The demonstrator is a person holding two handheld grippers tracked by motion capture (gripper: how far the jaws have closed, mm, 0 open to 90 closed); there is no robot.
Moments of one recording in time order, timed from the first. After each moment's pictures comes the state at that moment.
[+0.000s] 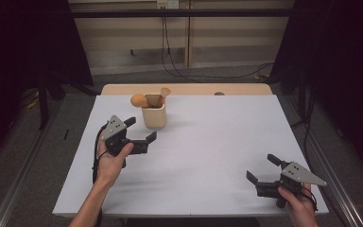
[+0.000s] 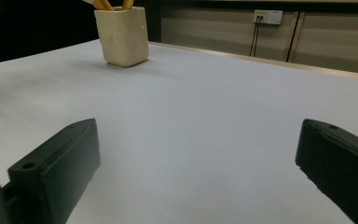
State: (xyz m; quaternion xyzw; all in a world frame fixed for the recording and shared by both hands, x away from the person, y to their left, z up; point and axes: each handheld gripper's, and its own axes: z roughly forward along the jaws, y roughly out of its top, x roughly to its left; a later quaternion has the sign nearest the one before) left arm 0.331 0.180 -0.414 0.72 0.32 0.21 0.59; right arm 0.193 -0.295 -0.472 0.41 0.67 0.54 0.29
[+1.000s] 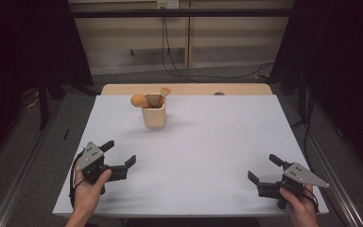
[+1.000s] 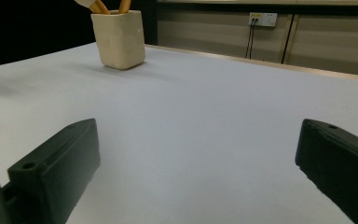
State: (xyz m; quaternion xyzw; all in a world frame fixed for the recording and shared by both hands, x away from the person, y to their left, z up) left arm 0.269 0.233 -0.438 0.72 0.35 0.23 0.55; right arm 0.190 -0.297 -0.471 0.42 0.67 0.54 0.30
